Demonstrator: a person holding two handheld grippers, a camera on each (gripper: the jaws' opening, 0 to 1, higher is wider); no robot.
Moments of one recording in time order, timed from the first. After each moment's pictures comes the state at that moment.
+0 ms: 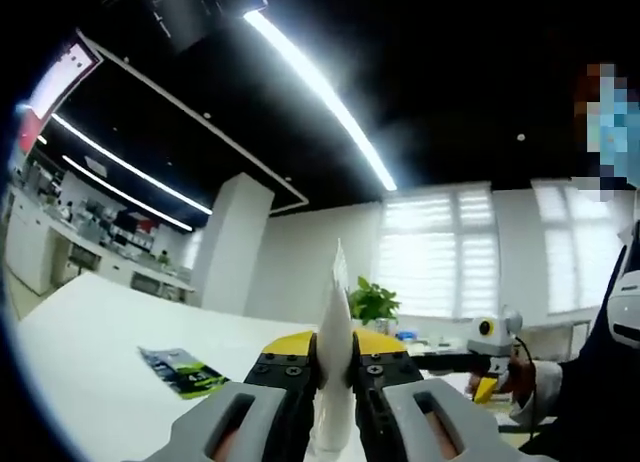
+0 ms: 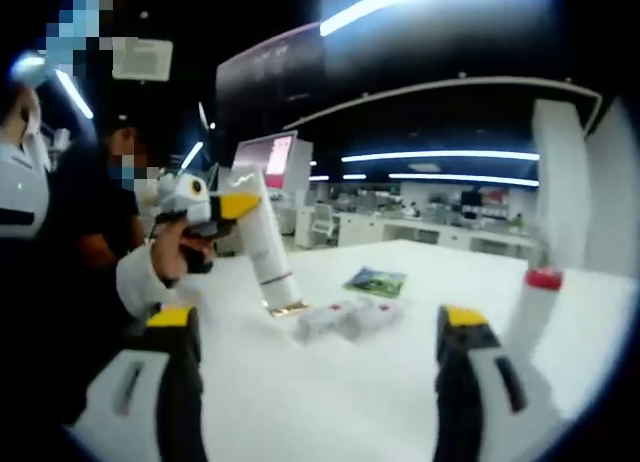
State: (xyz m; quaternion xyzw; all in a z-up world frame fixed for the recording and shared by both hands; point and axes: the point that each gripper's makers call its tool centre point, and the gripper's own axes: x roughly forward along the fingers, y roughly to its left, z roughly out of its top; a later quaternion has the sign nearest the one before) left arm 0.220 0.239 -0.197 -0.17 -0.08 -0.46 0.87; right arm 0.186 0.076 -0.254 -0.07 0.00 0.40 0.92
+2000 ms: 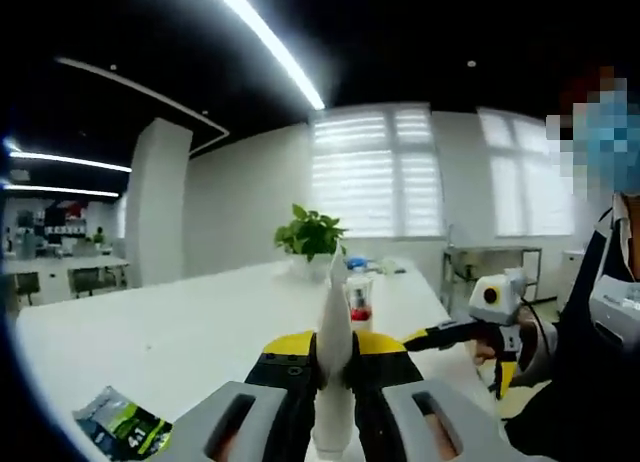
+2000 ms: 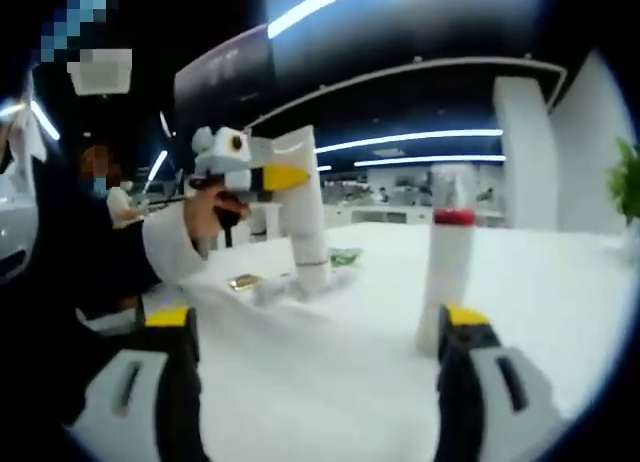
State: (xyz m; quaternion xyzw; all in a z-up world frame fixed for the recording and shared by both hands) left arm 0.275 0.085 -0.192 -0.01 0.03 -0.60 0.80; right arm 0.190 0.003 -0.276 -0.02 0.02 0.33 0.94
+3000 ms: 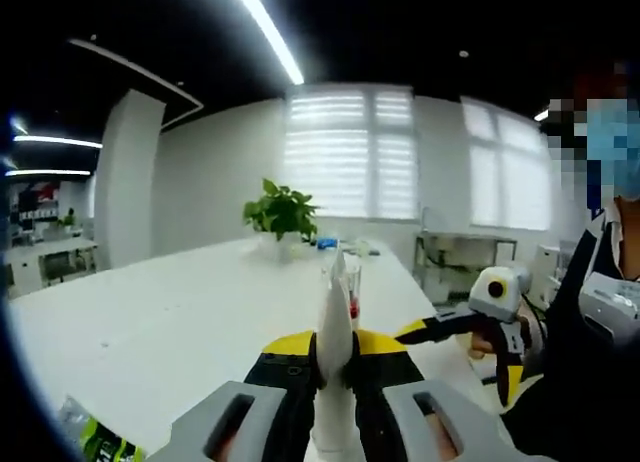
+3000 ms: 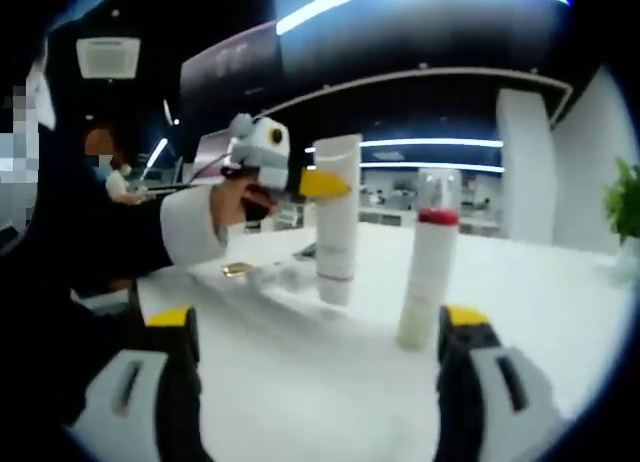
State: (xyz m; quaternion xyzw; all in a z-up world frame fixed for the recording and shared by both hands) left arm 0.279 0.032 -0.212 0.02 0.08 -0.65 0.76; right arm 0.185 -0.010 -0.284 -0.06 0.02 0.33 0.94
